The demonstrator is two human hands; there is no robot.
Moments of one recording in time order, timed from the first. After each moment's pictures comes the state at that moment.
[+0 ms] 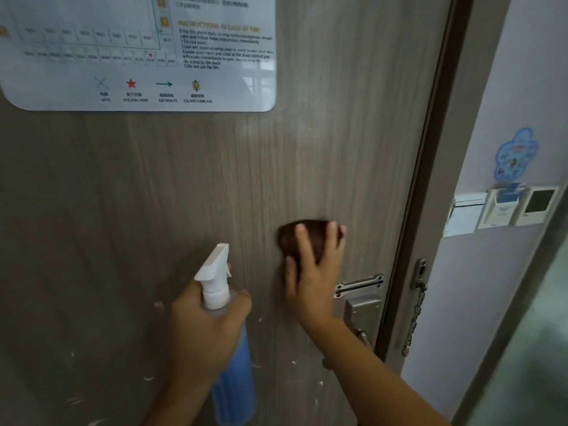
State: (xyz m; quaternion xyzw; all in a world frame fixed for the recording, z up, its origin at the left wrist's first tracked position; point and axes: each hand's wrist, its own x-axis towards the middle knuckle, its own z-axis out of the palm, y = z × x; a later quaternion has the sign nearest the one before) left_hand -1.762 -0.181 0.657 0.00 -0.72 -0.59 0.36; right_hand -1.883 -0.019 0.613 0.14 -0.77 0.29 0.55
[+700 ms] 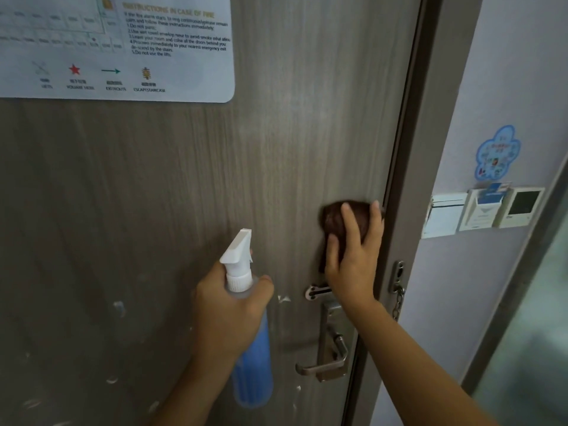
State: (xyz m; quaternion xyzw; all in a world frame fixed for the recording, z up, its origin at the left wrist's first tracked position) left_hand -1.789 -0.103 0.658 -0.07 -0.71 -0.60 0.36; right_hand -1.899 0.103 0.638 0.09 -0.77 0.31 0.55
